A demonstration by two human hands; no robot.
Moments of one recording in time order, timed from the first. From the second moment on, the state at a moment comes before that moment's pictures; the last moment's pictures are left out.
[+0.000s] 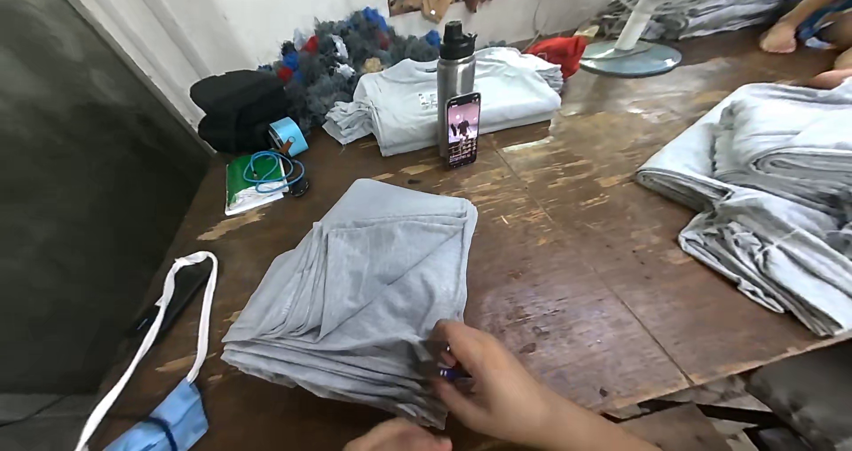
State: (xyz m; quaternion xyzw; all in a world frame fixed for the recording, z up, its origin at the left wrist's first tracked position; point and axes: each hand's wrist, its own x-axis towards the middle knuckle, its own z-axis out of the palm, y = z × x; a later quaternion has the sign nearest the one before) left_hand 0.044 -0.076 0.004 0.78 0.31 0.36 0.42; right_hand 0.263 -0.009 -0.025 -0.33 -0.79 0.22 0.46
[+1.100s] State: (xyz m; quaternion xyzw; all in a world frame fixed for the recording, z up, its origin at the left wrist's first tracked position) left_hand 0.100 -0.078 -0.014 0.68 0.50 0.47 0.24; right_hand 0.252 -0.032 -0.037 -0.21 -0.68 0.38 0.59
